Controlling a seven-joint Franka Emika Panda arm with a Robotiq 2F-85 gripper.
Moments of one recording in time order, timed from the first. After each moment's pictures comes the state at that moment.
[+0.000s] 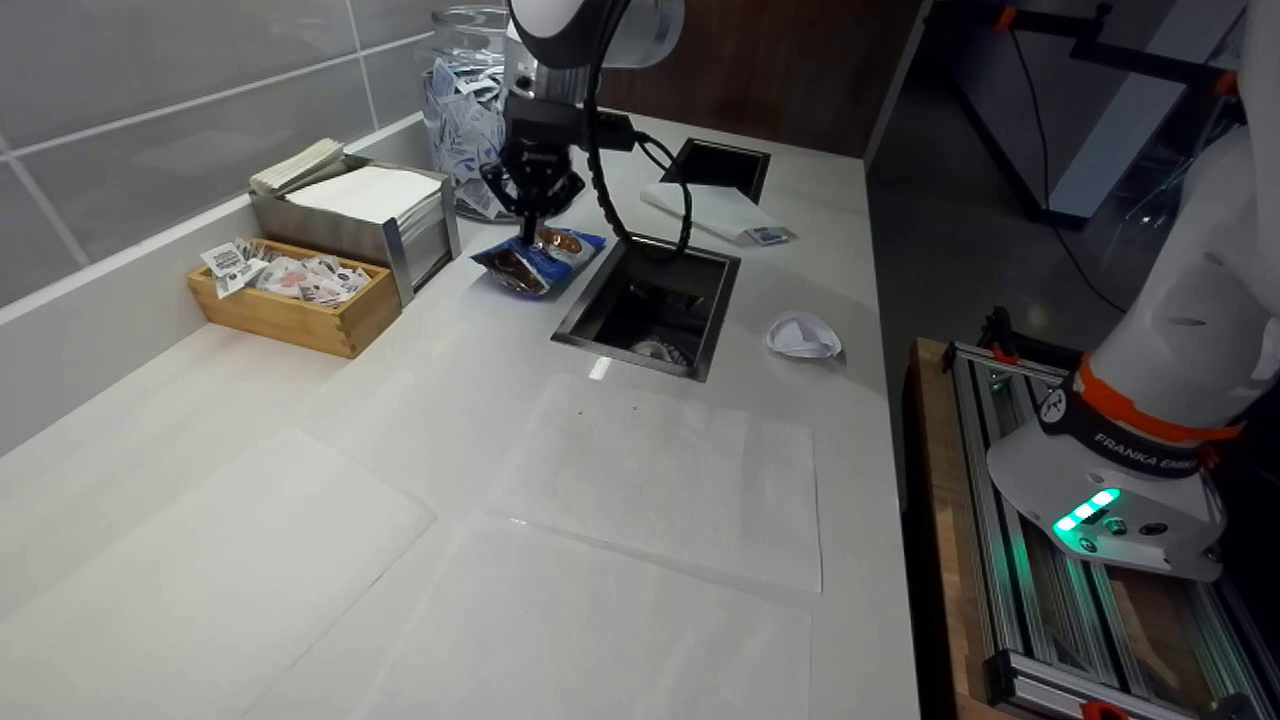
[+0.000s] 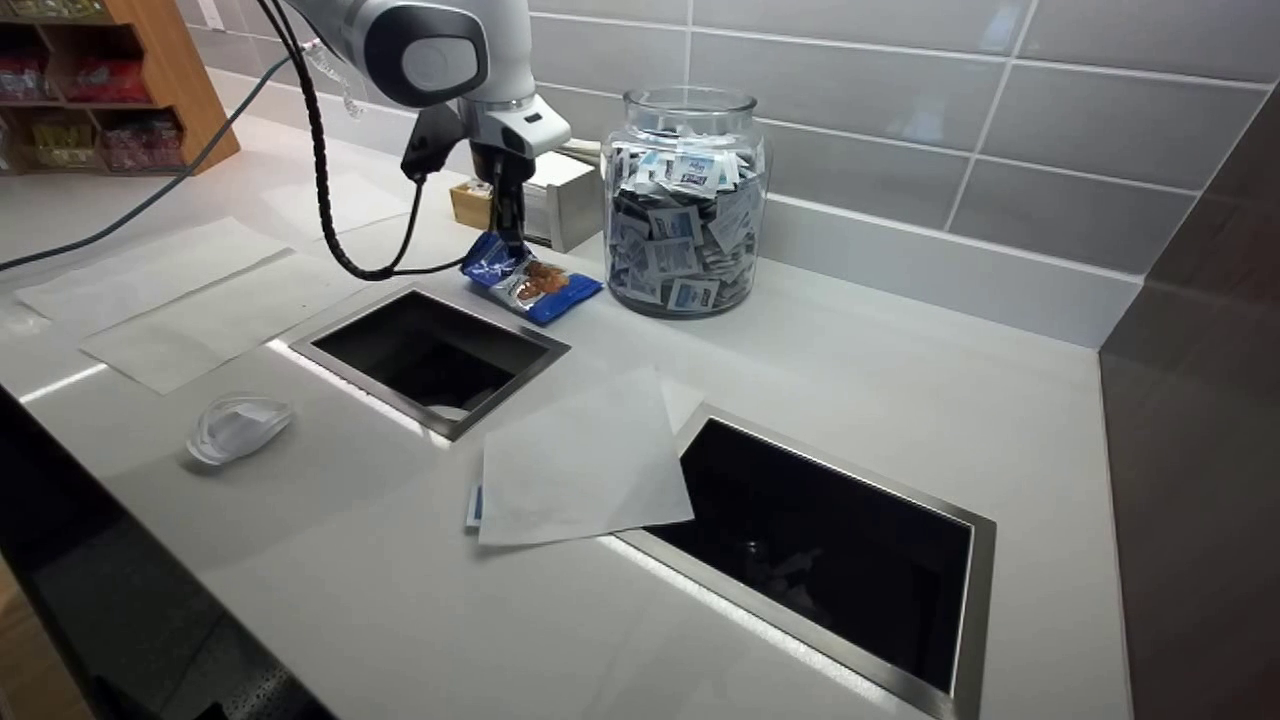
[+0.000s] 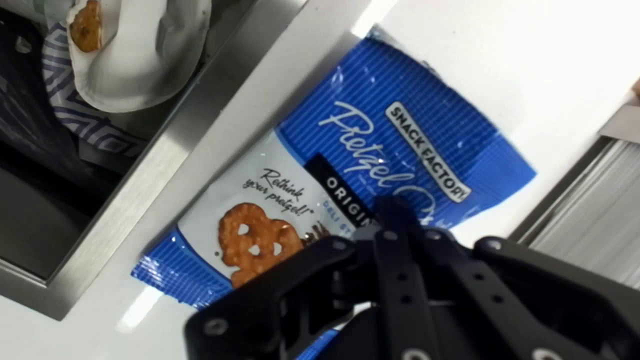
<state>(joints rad) -0.03 0.50 -0.06 -1.75 0.22 2.35 0.57</state>
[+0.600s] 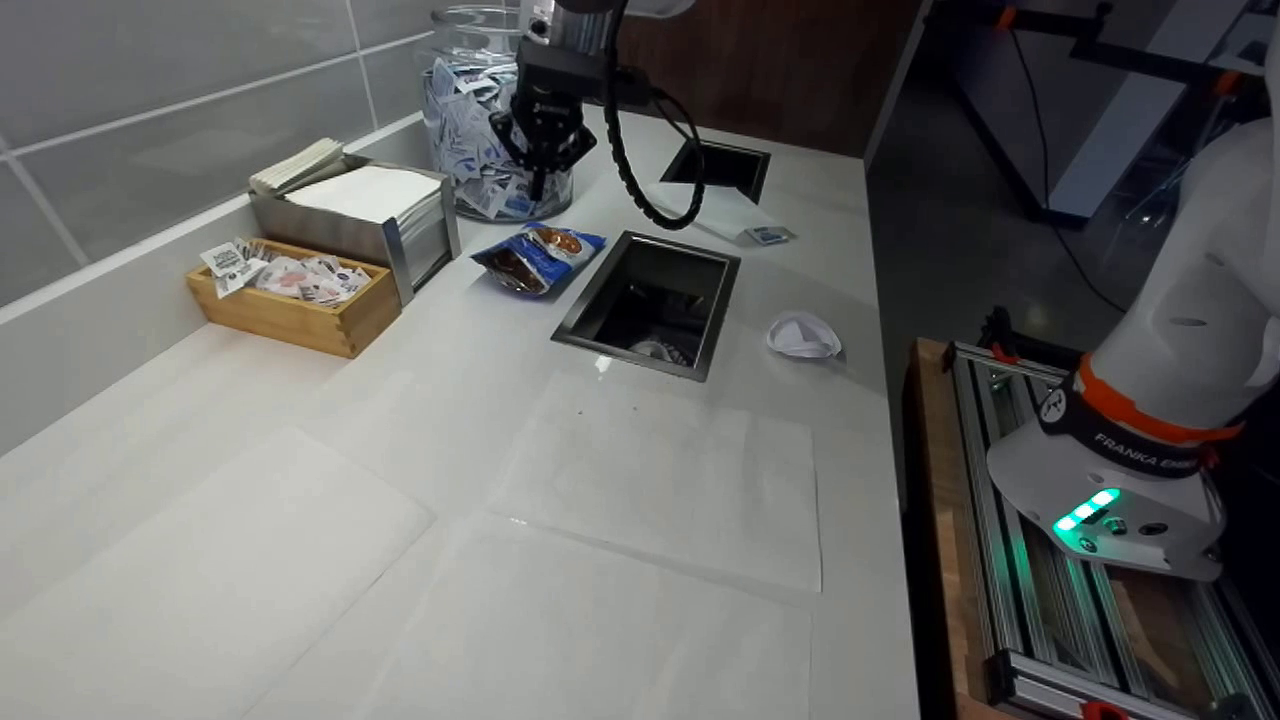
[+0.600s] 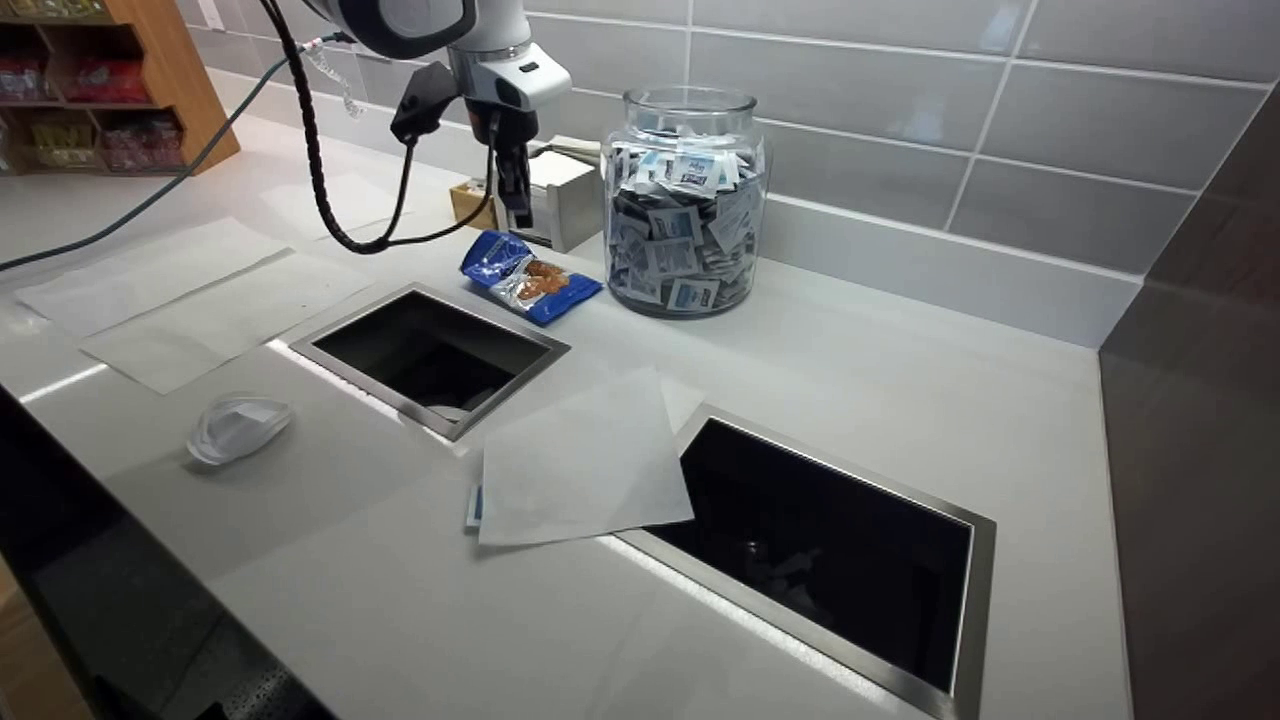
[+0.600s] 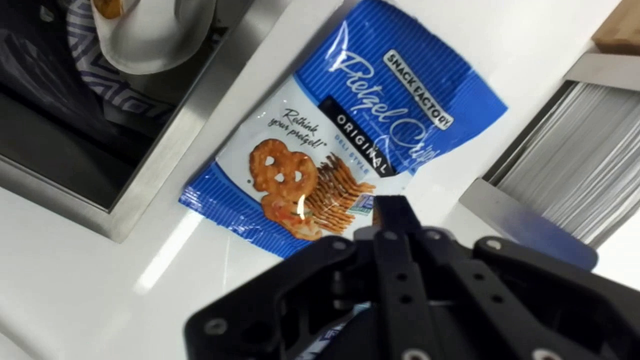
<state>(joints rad) -0.01 0.40 -0.12 -1.79 0.20 2.35 0.58</state>
